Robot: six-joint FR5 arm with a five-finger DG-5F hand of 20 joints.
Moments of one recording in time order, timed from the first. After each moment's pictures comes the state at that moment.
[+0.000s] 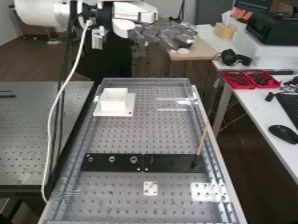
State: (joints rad) arm 1.73 -1.69 -1.68 -2.99 -1.29 -0.76
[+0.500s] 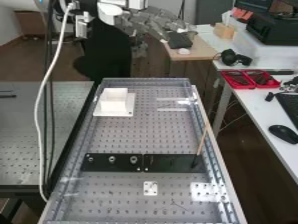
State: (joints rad) arm 1.68 -1.63 -1.63 -3.13 -1.37 -0.77
